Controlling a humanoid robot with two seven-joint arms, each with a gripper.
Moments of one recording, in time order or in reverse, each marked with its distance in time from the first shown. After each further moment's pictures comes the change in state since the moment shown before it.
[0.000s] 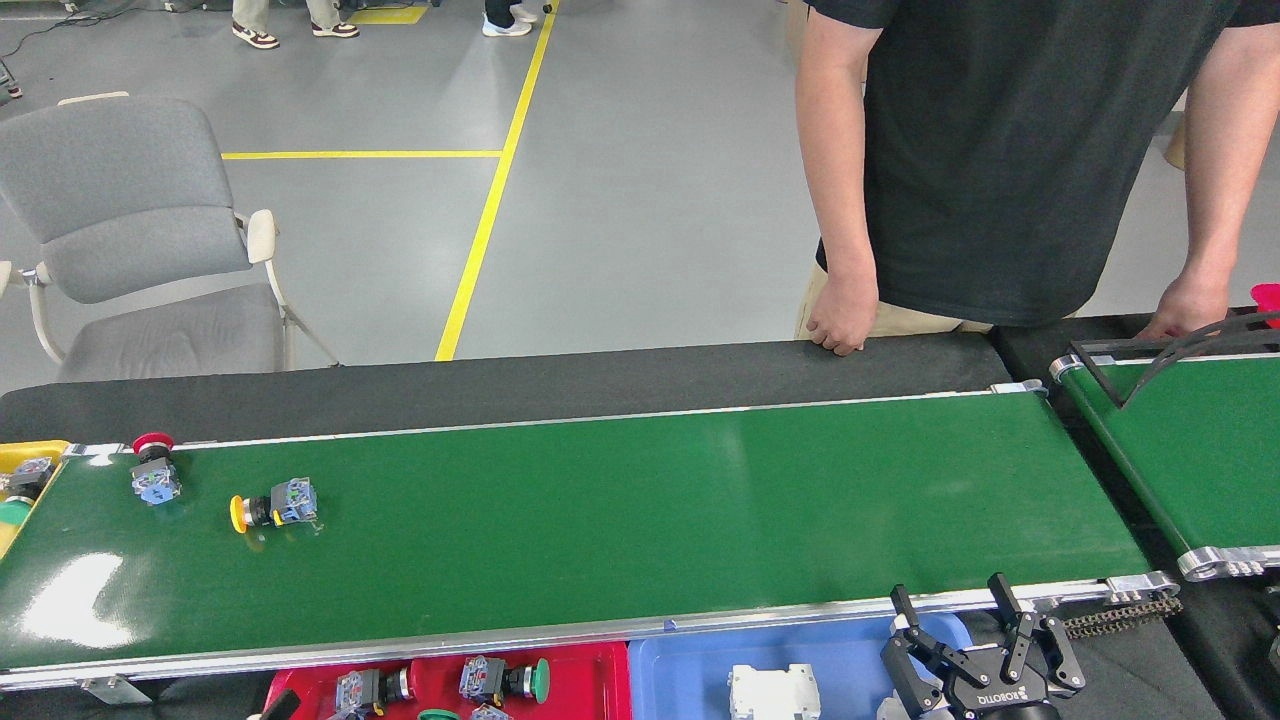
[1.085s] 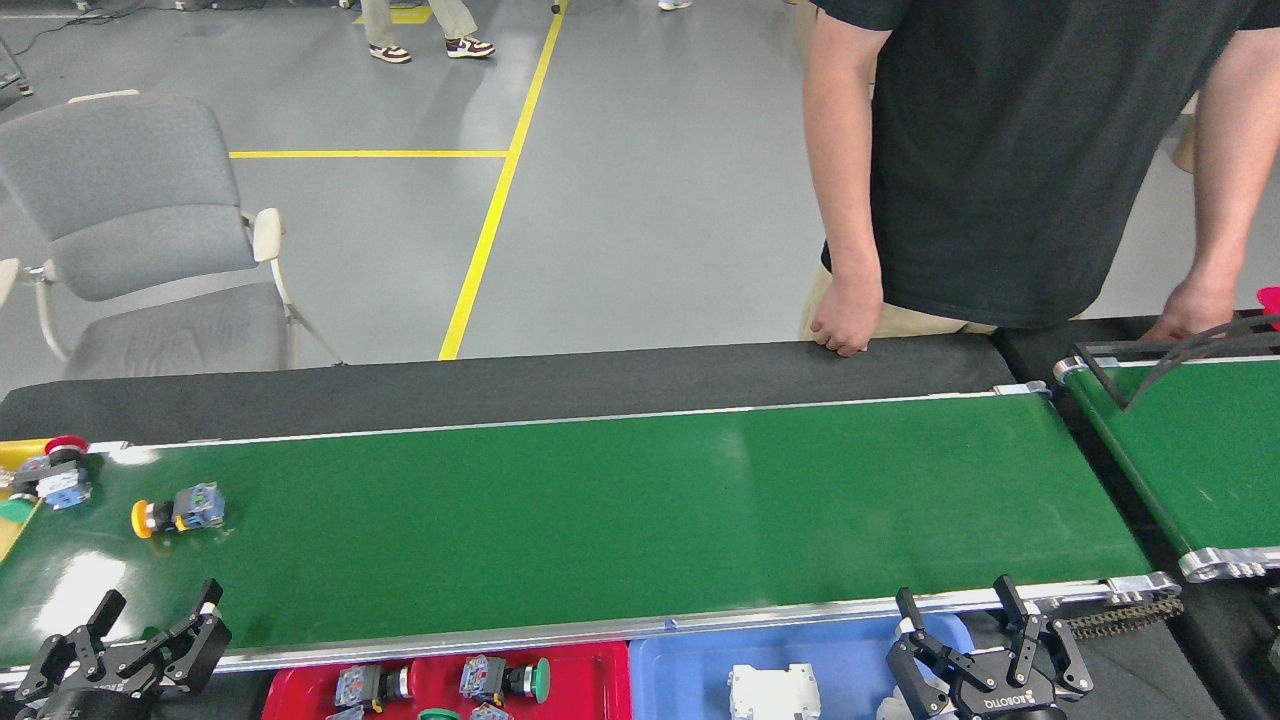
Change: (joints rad) left arm -0.376 0.215 0.057 0.526 -0.194 0.330 0.093; right arm -0.001 -0.009 -0.003 -0.003 -0.004 -0.006 0.001
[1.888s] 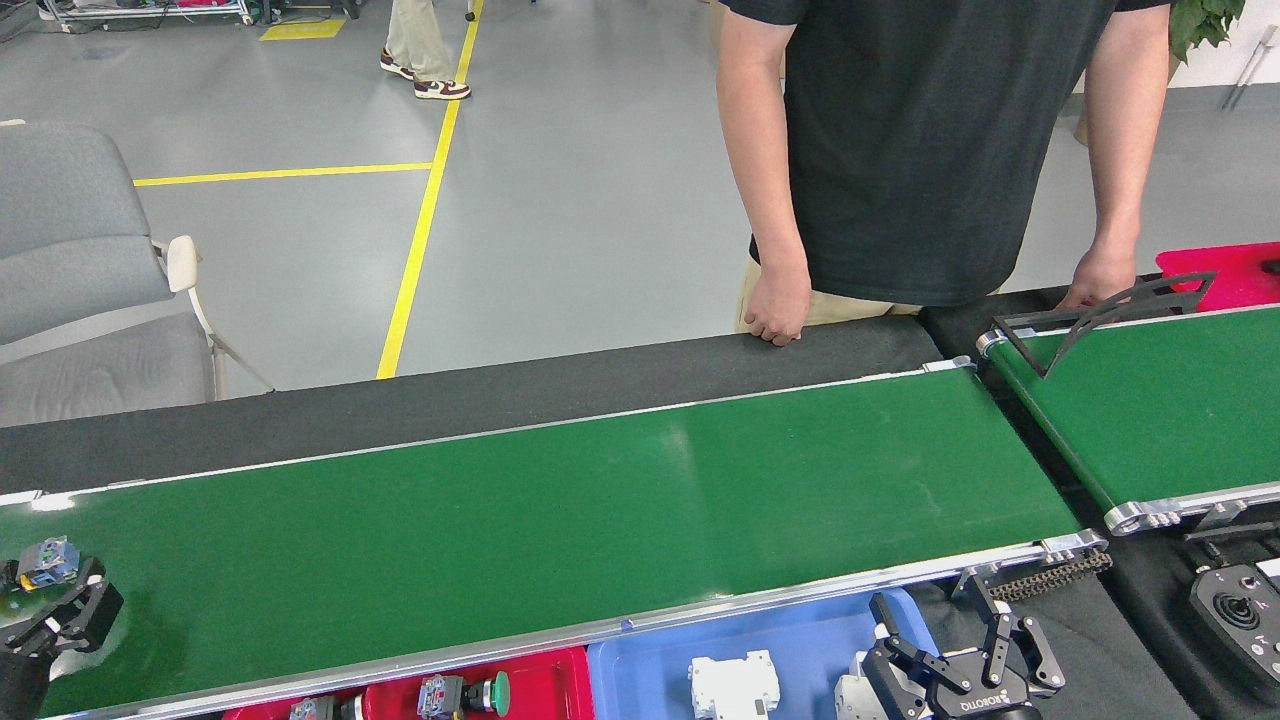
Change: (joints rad) left arm -0.231 0.168 -0.035 0.353 0.005 0.180 0.021; right arm -0.003 -0.002 0.075 0.006 0.000 -0.011 0.000
